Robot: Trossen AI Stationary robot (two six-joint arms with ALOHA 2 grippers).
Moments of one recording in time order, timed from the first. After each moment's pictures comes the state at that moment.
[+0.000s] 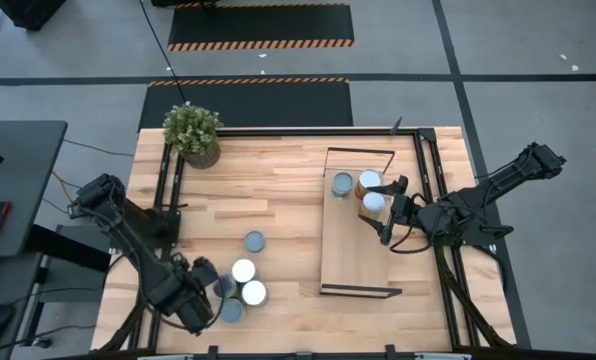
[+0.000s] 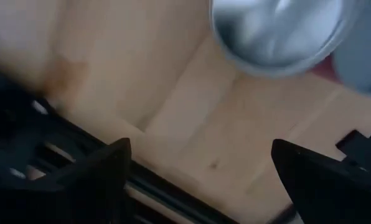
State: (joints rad) left arm -0.87 1.58 1.26 -1.30 -0.02 -1.45; right arm 0.45 0.77 0.43 0.03 0.84 0.08
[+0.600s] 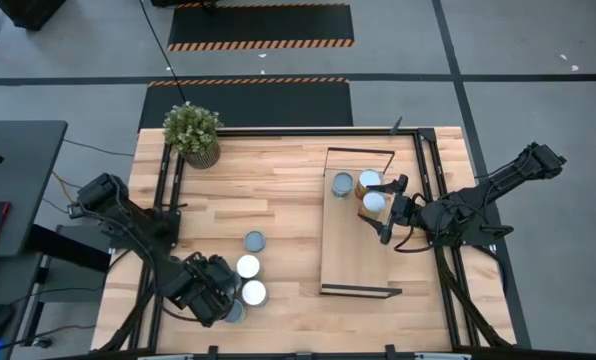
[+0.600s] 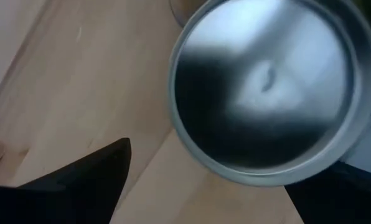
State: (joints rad) left arm -0.82 1.58 1.04 -0.93 -0.22 -1.40; right arm 0.45 0.77 0.43 0.09 0.84 -0.01
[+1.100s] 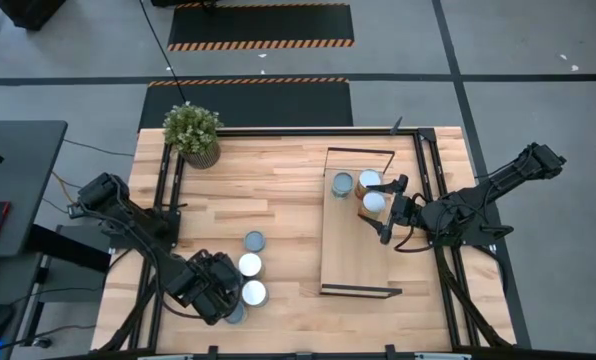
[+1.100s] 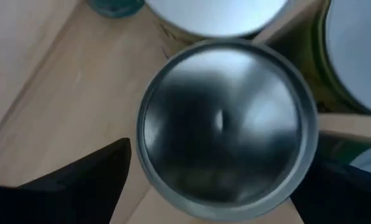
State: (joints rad) left arm -0.79 1.58 1.04 -0.88 -0.33 -1.37; right arm 0.45 0.77 0.43 0.09 0.84 -0.01
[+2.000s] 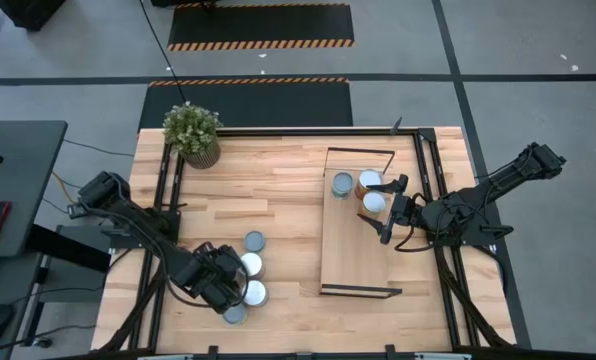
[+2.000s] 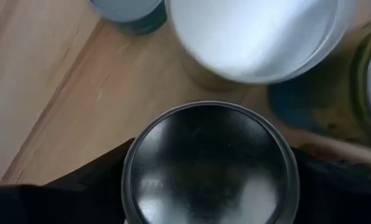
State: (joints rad) left arm -0.71 1.58 1.04 -0.92 -0.29 -1.29; right arm 0.45 0.77 0.43 0.10 0.84 -0.01
